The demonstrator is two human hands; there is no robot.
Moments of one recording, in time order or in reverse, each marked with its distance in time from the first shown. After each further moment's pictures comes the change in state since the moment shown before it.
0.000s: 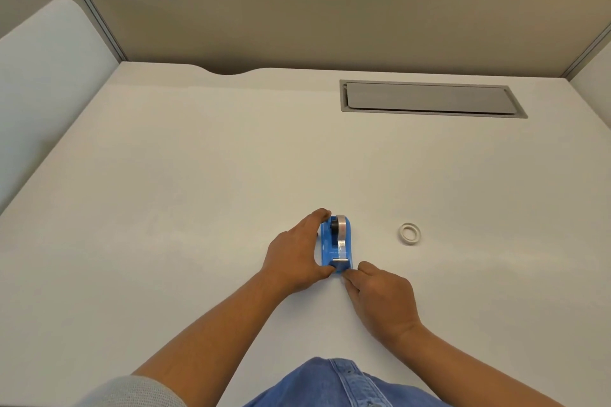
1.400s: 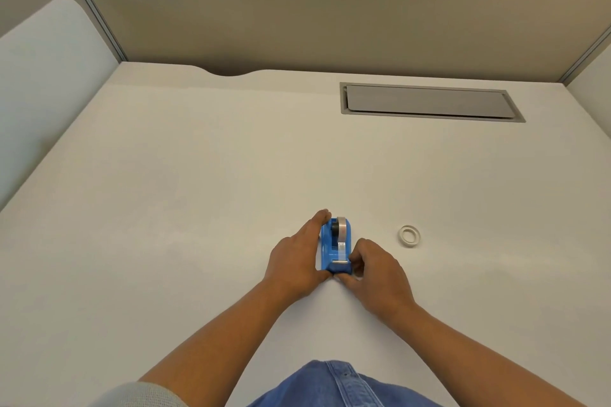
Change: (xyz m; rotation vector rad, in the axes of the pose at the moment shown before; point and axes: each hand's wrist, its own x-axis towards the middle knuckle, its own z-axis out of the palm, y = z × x) left_hand -0.002 -0.006 0.011 -0.053 0.027 0.026; right_hand 0.027 0.005 -0.010 0.387 -0.144 0.321
